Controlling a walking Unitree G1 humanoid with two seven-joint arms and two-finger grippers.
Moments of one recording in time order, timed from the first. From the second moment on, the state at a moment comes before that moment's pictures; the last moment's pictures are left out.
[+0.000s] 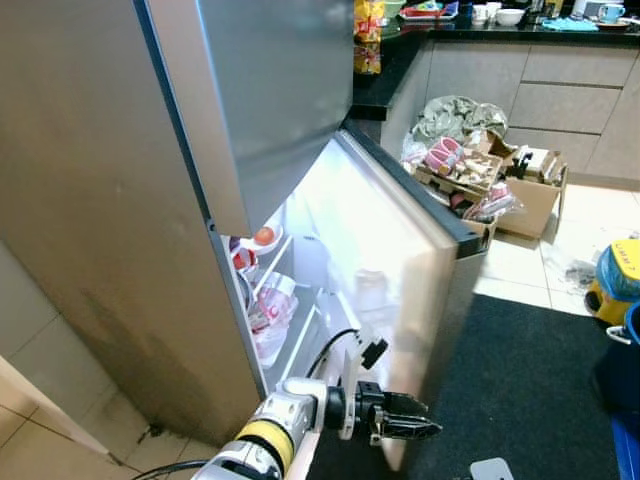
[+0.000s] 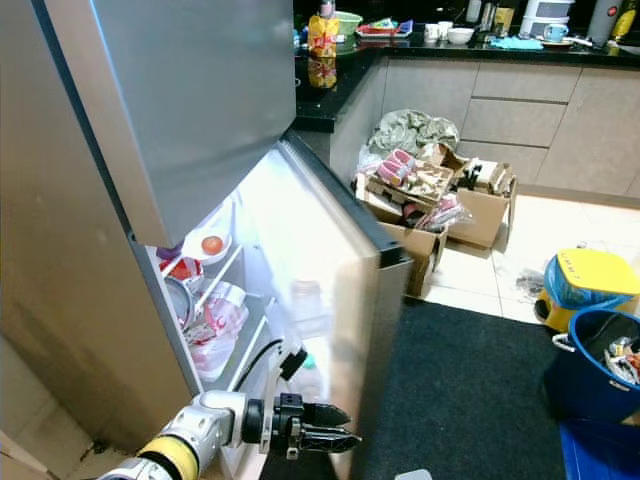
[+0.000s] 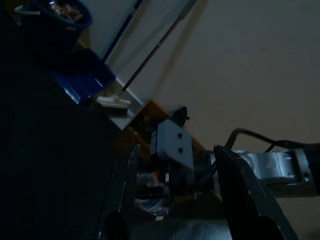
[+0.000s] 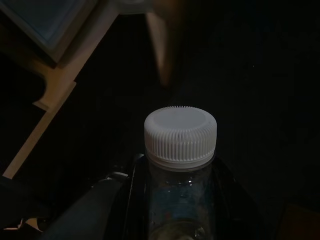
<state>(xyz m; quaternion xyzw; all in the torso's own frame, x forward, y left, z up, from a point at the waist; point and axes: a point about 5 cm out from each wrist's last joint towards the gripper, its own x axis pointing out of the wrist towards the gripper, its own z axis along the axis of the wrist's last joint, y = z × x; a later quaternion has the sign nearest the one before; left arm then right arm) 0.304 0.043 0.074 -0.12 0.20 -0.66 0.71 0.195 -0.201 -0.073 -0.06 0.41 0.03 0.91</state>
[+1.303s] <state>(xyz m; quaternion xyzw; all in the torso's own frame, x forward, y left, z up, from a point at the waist) 0.263 0.187 -0.030 0.03 0.33 -0.02 0.94 0.204 -0.200 -0.067 -0.09 0.39 0.02 0.92</state>
